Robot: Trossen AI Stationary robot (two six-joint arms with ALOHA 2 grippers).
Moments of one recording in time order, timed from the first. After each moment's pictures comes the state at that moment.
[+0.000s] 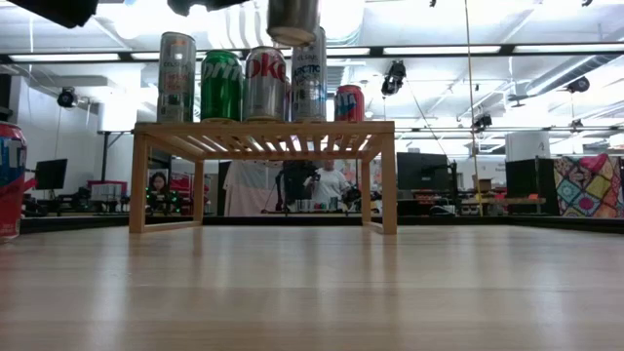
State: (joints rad) left arm -0.44 1.55 0.71 1.23 -0.99 0.54; right arm 0.25 1.57 1.29 0.19 0.68 -0.02
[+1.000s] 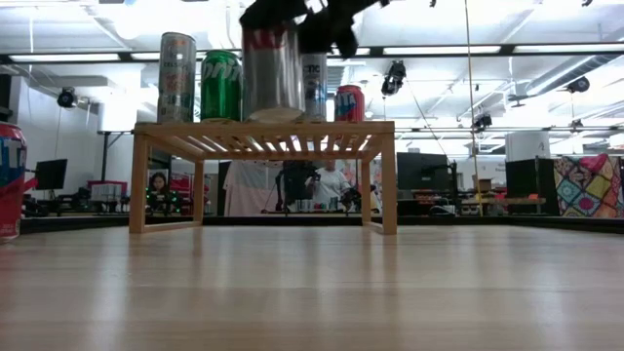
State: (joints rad) left arm -0.46 0.84 0.70 -0.07 -0.52 0.26; right arm 0.17 1.74 1.30 0.07 0.42 0.14
